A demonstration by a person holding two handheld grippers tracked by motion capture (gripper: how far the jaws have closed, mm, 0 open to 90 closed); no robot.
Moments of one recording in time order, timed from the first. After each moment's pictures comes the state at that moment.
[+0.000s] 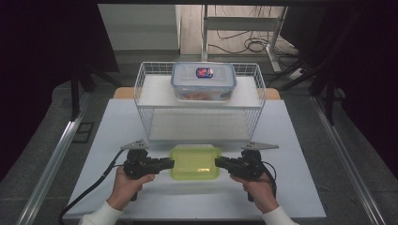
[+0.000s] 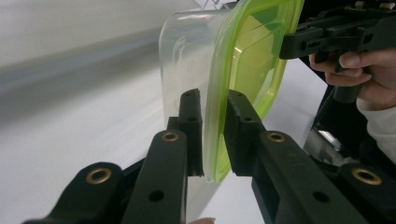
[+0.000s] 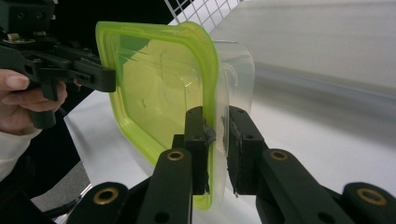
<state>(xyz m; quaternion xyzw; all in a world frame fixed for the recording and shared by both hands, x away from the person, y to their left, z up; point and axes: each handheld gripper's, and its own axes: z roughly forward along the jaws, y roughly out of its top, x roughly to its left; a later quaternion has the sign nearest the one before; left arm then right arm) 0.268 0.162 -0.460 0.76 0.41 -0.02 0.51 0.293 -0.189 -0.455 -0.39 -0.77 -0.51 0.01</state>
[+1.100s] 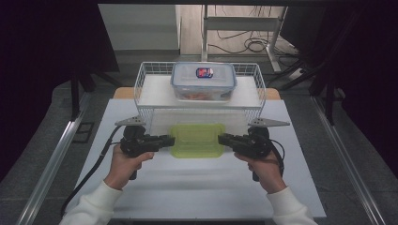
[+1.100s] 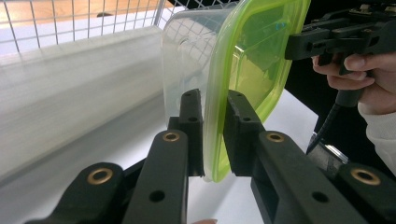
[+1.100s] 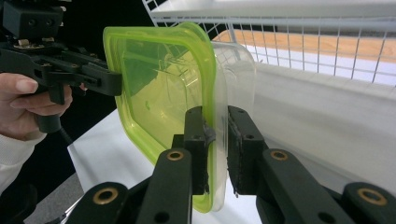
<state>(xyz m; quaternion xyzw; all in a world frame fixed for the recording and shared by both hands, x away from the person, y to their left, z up) 0.295 0.163 -0.397 0.75 0.39 0.01 0.54 0.315 -0.189 -0.382 -0.36 -0.76 -0.53 -0.04</state>
